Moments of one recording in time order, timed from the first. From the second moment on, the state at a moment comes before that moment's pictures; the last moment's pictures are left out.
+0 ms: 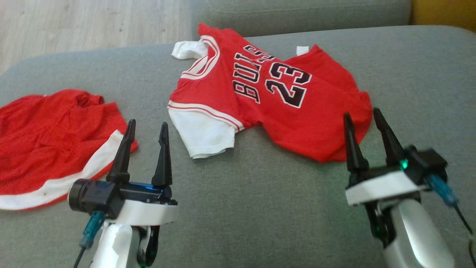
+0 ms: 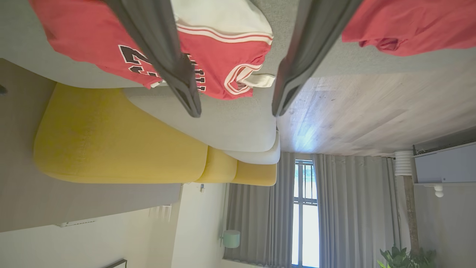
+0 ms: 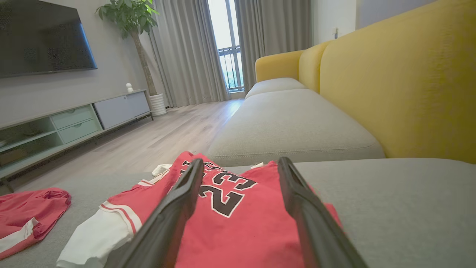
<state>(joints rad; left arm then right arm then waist) -0.15 0.05 -0.18 0.14 -0.18 -0.07 -0.26 -0.21 -0.06 0.13 0.30 0.20 0.12 -0.25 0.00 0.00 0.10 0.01</state>
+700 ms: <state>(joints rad) -0.12 0.05 -0.22 0.13 -0.18 -0.07 -0.26 -0.07 -0.05 0.06 0.25 0.20 0.12 -0.25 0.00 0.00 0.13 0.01</state>
